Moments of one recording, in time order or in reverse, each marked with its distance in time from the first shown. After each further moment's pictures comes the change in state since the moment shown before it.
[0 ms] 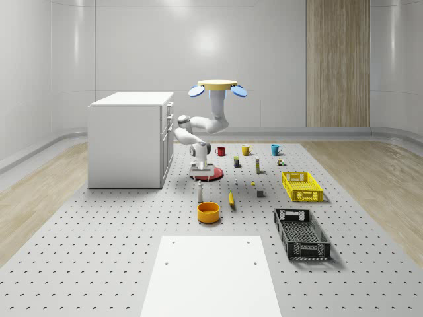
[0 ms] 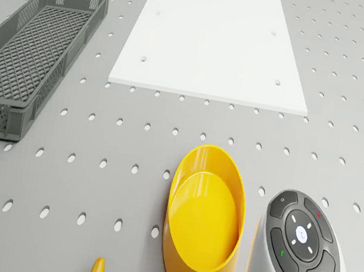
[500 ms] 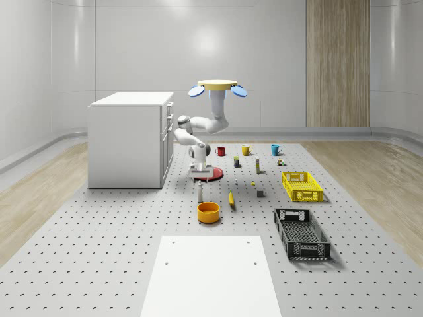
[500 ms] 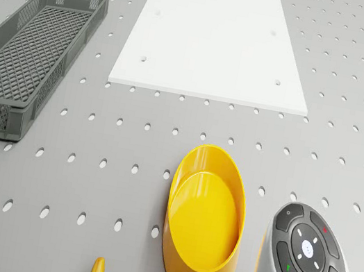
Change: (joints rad) arm -0.006 0.005 -0.040 0.032 -0.034 0.024 -0.016
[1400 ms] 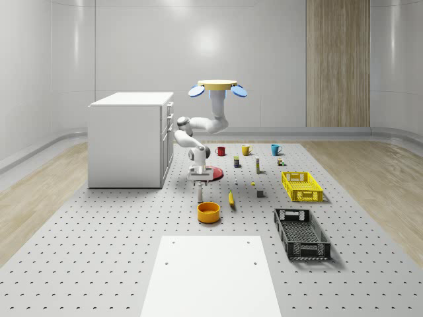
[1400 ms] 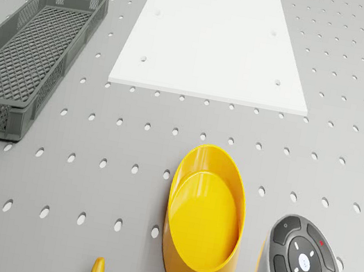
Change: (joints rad) arm -0.027 0.018 -0.037 0.037 -0.035 0.016 0.002
